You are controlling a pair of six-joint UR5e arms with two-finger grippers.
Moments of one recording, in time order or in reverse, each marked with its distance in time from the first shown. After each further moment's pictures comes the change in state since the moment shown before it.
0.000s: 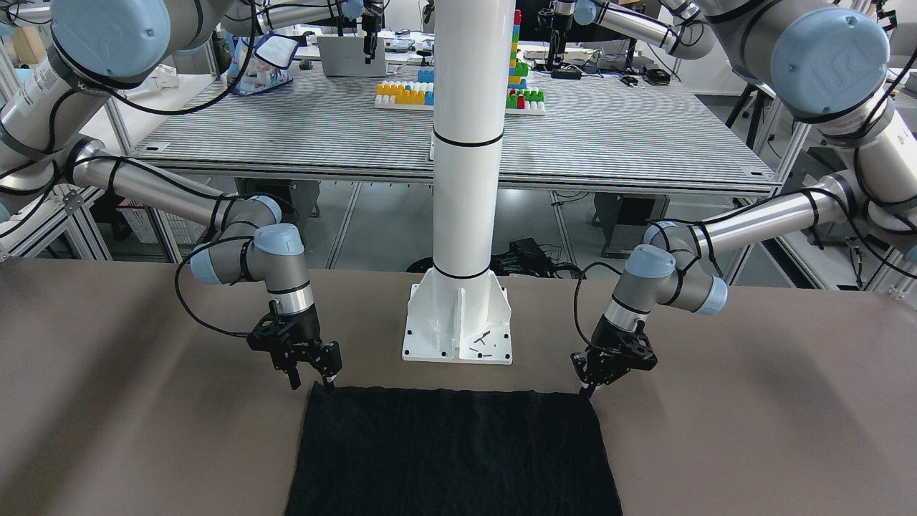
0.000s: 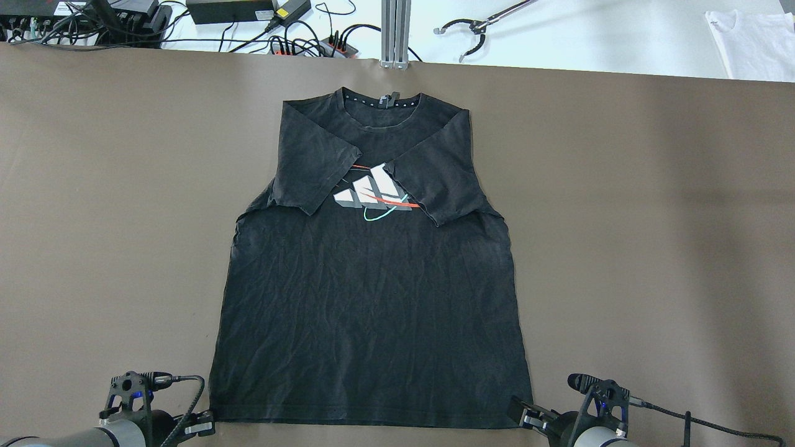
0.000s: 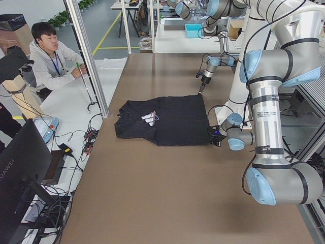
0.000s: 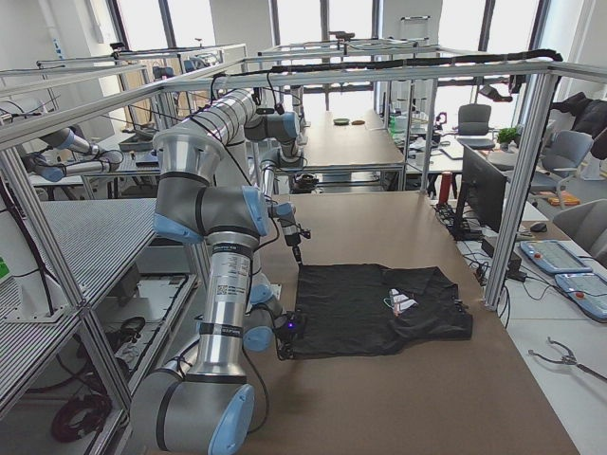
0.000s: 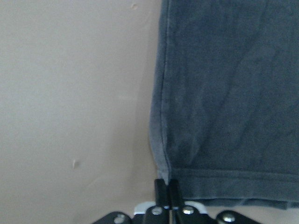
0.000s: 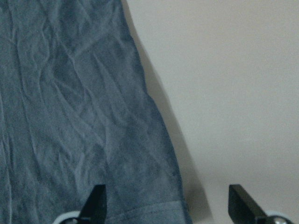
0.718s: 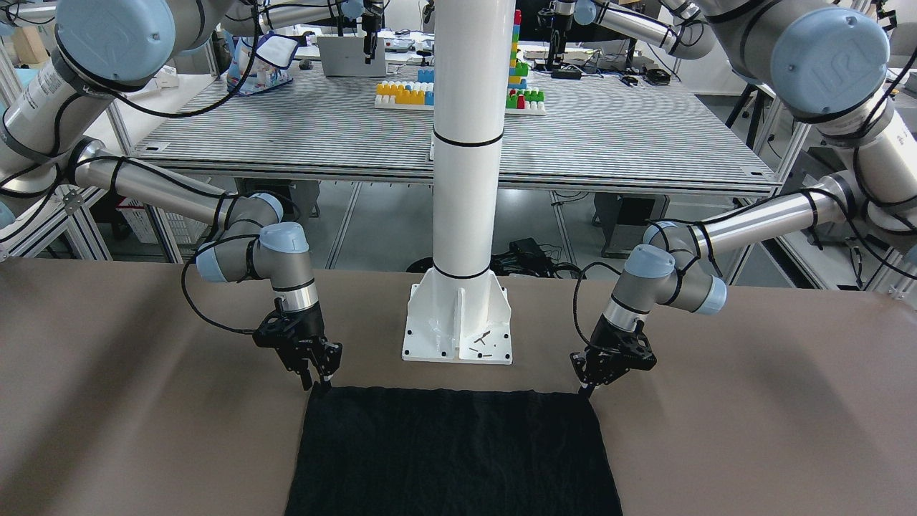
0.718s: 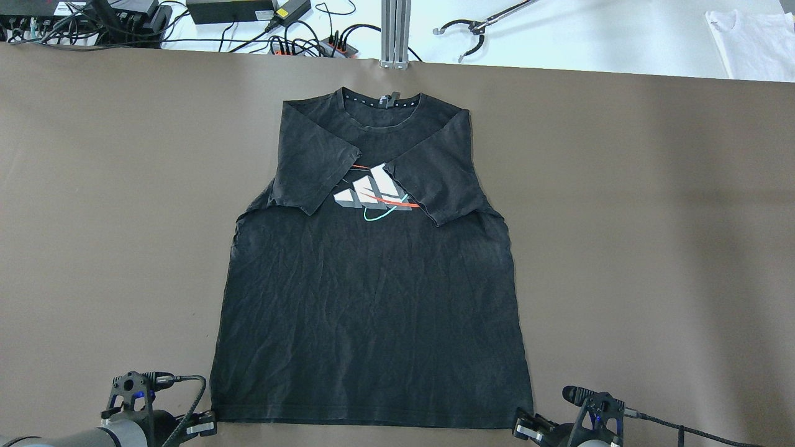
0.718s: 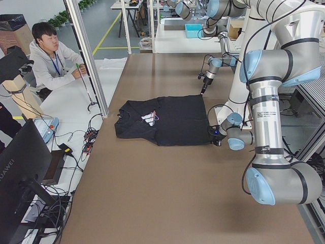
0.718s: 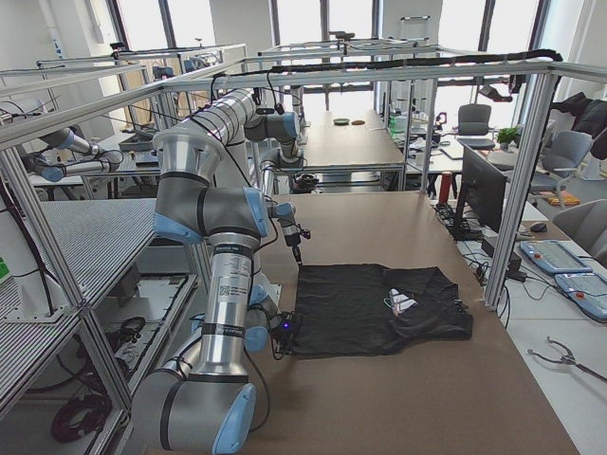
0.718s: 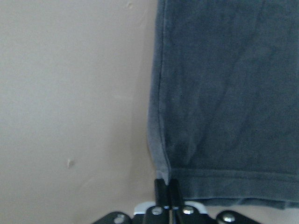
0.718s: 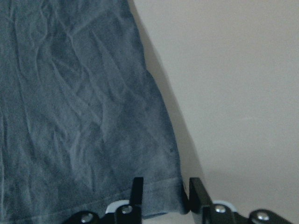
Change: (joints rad) left arm 0.000 -0.006 0.001 0.000 0.000 0.000; right arm -0.045 0.004 -0.006 -0.009 -0.044 0.006
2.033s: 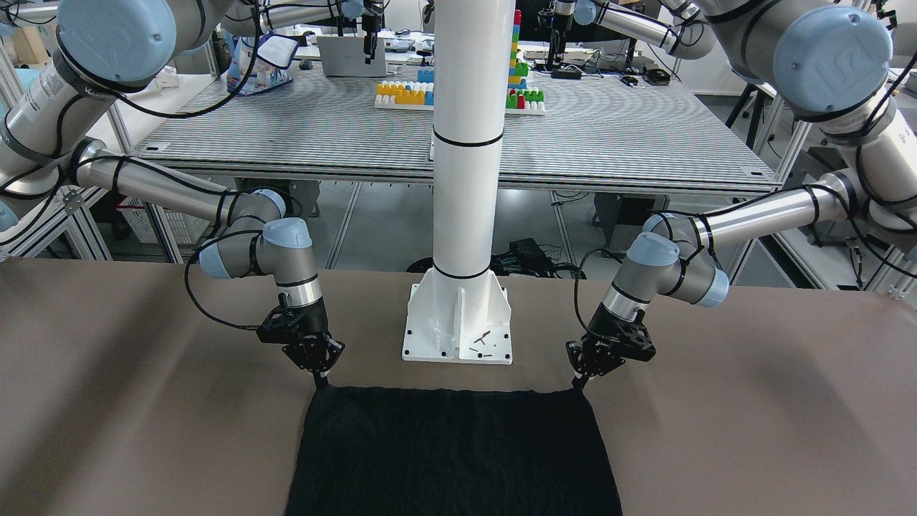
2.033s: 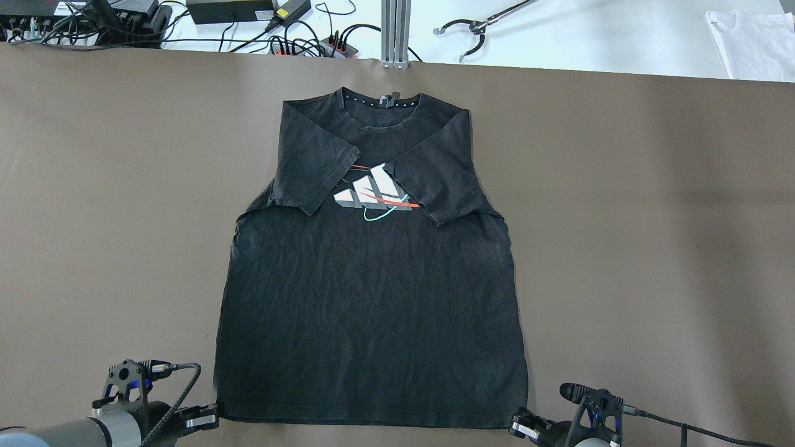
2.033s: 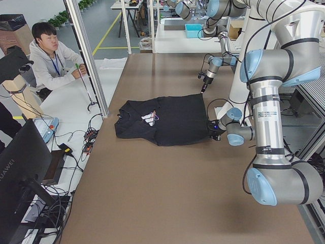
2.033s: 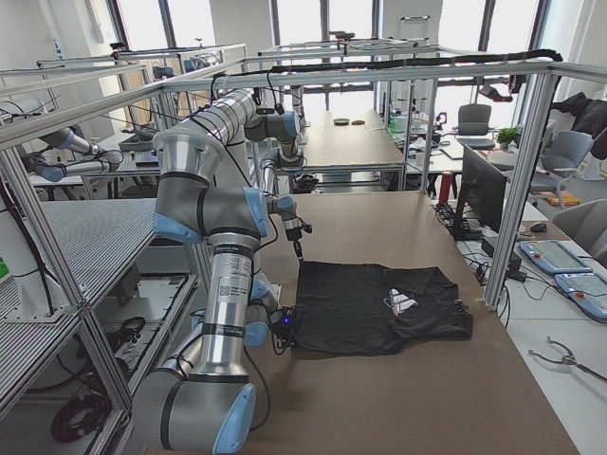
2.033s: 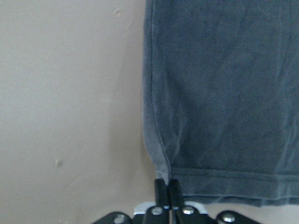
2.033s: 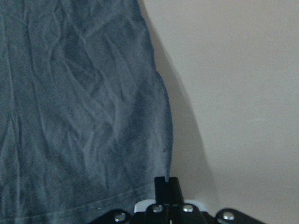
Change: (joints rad) left arm -0.030 0.002 -0.085 0.019 -0.035 0.021; right arm 0.003 0.008 0.040 -0.029 -0.001 -0.013
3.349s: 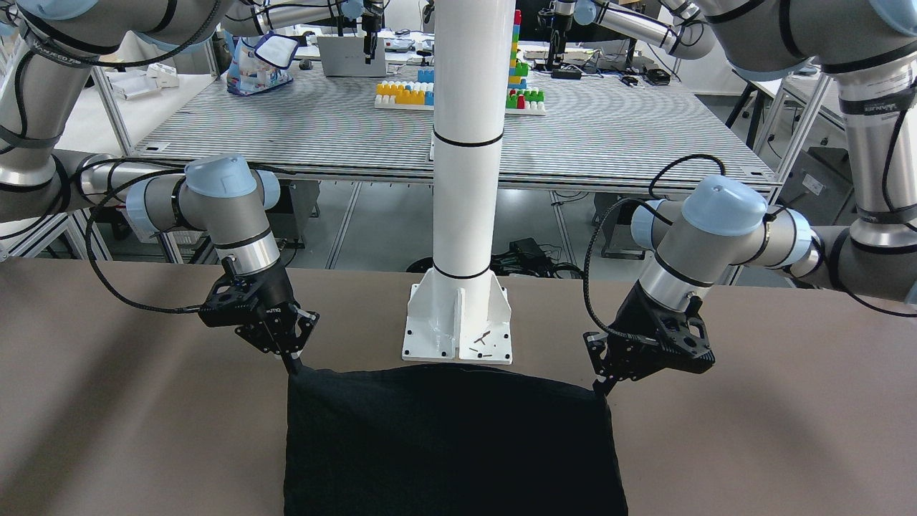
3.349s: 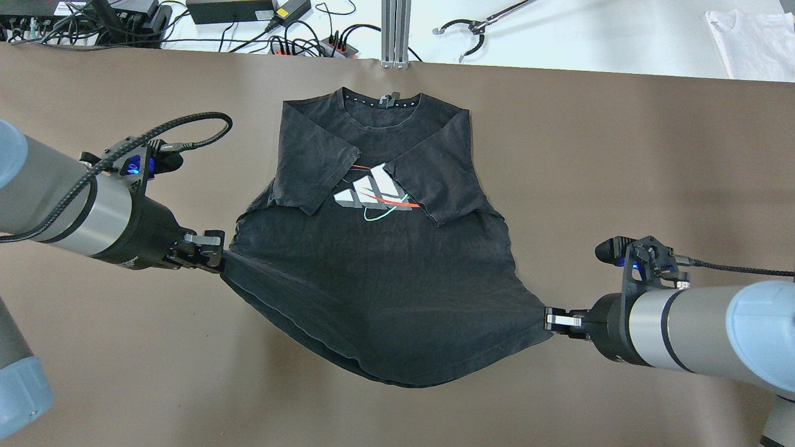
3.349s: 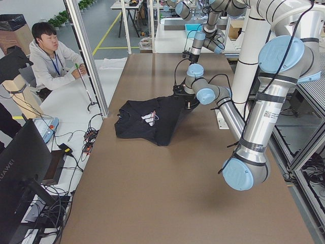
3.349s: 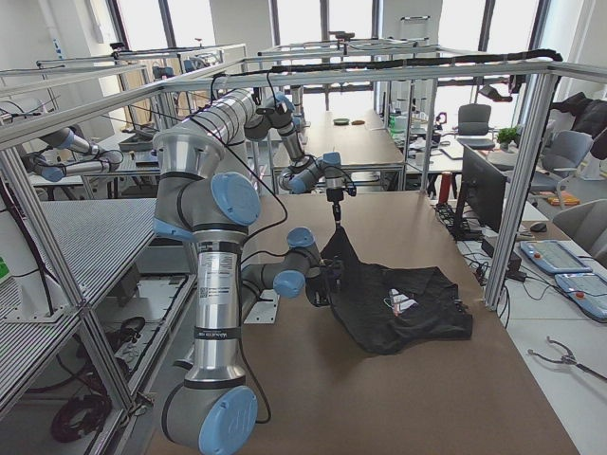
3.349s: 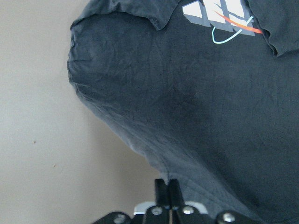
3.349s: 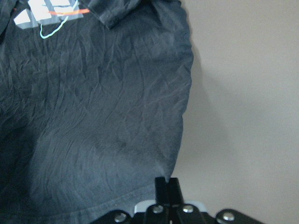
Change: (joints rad) left arm -0.661 -0.479 -0.137 0.759 -0.722 0.433; right arm 0.519 0.174 0.256 -0.376 0.583 -0.445
